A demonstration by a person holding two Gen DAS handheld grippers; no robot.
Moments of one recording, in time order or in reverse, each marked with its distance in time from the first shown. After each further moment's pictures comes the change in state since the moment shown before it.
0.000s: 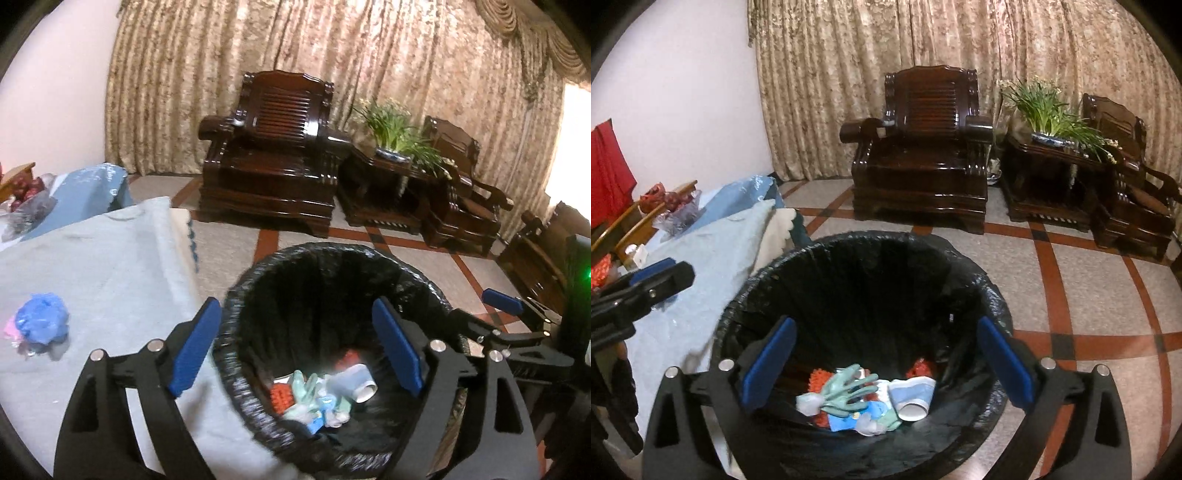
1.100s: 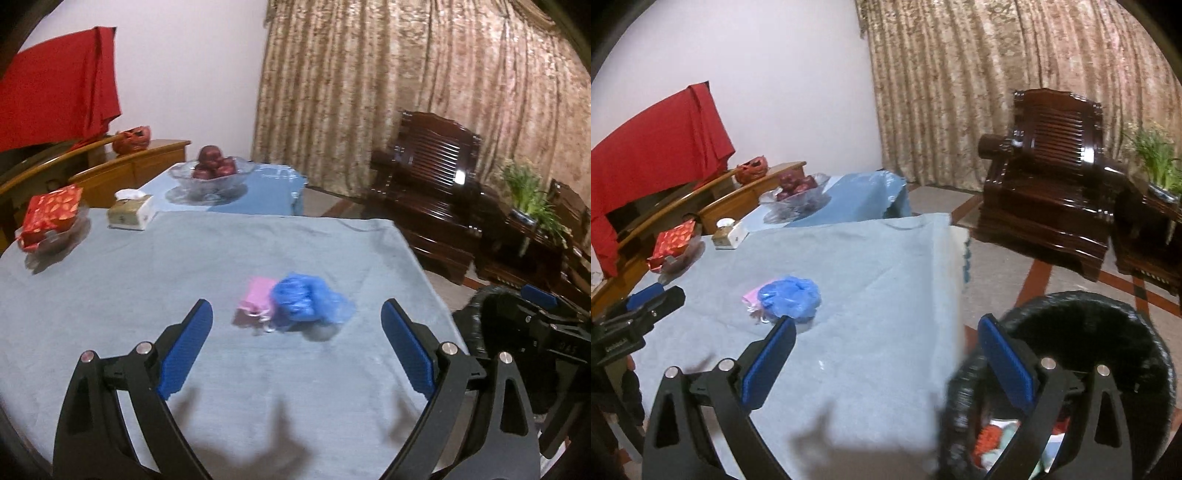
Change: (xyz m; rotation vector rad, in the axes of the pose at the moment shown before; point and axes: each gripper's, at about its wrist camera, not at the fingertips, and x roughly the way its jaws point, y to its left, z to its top) left arm -0.161 0.219 -0.039 -0.248 -0.111 0.485; right arm 0.048 0.244 0.026 -0.219 -0.001 0.342
